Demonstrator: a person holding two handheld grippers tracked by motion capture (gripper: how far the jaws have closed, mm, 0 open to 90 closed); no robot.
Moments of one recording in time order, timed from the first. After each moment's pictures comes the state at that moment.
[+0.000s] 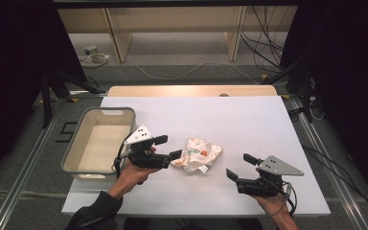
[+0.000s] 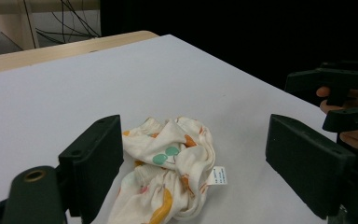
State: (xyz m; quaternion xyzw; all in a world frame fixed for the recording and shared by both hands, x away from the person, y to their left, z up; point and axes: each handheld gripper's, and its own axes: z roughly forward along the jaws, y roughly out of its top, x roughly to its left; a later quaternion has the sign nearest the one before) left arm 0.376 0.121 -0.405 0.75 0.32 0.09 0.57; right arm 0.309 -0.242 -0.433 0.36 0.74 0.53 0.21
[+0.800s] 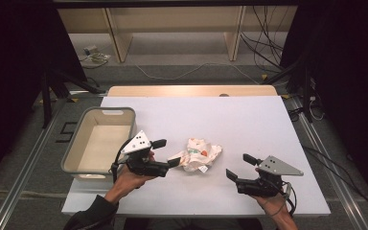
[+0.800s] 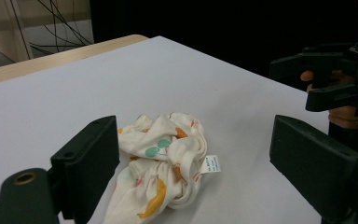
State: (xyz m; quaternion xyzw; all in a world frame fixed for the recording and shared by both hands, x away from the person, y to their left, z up) left arm 0.360 0.124 -0.408 0.76 0.28 0.12 0.57; right arm 0.309 -0.241 -0.433 0.36 0.74 0.53 0.21
